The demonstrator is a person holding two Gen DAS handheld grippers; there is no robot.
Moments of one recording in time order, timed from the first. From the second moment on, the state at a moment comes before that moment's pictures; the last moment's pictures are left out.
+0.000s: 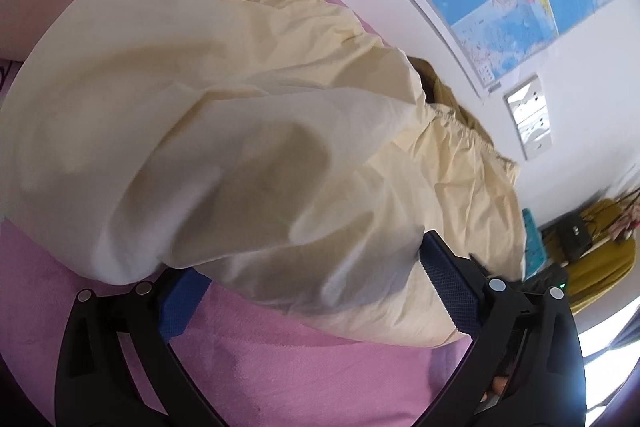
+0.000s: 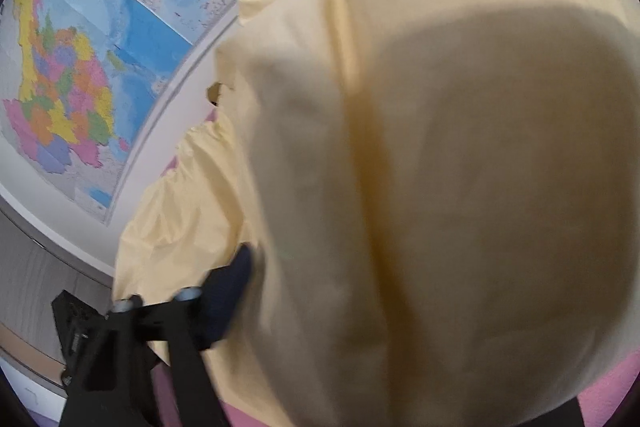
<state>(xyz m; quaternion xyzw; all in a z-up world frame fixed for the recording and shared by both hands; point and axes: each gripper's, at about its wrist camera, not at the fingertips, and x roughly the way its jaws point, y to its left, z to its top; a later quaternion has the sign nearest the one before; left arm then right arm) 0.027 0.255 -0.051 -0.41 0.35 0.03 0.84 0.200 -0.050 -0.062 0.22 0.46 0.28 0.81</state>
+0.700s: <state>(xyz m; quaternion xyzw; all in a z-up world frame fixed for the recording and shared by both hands) -0.045 0.249 -0.015 -0.36 0.36 -0.07 0.86 0.141 -0.086 -0.018 0.18 0.47 0.38 0.78</state>
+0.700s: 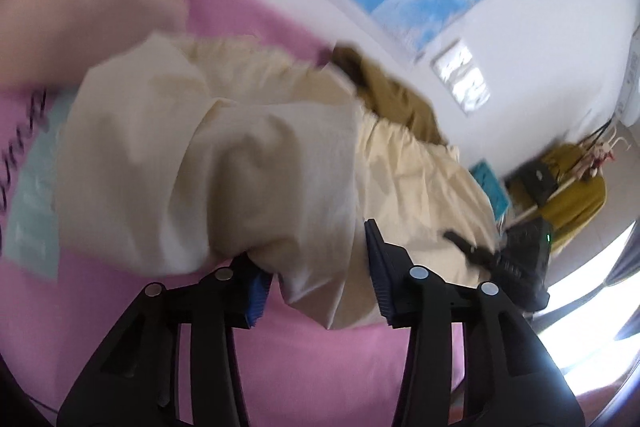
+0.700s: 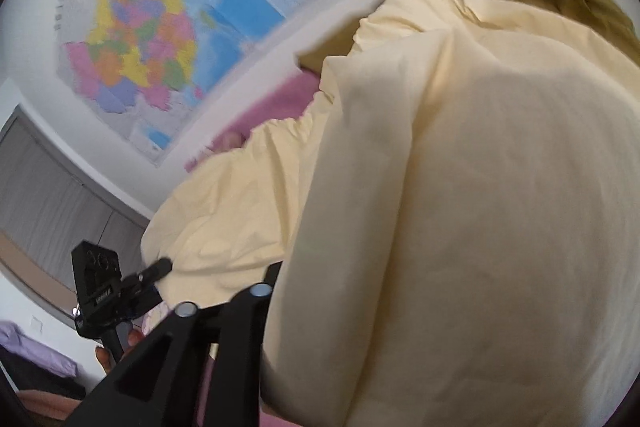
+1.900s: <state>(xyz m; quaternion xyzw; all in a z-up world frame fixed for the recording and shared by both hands) -0.007 0.274 -0.067 -0.46 0.37 -0.04 0.81 0.162 -0.085 -0.060 0.25 0.48 0.31 0.78</state>
